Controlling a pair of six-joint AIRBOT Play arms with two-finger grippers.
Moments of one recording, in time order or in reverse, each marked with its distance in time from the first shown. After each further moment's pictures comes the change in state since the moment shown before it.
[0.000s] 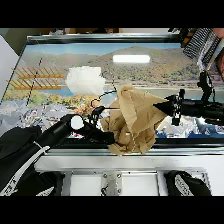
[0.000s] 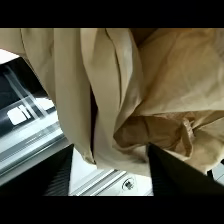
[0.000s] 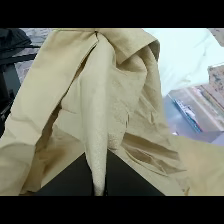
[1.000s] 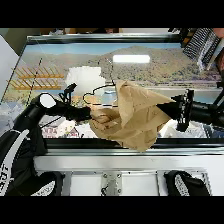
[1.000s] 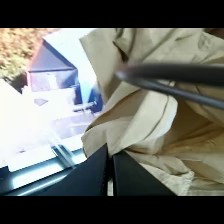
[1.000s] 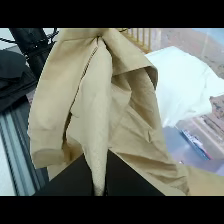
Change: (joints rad) left arm 0.430 -0.002 0.140 0.072 -0.102 0.127; right arm -0.001 0.183 0.001 0.079 0.008 0.201
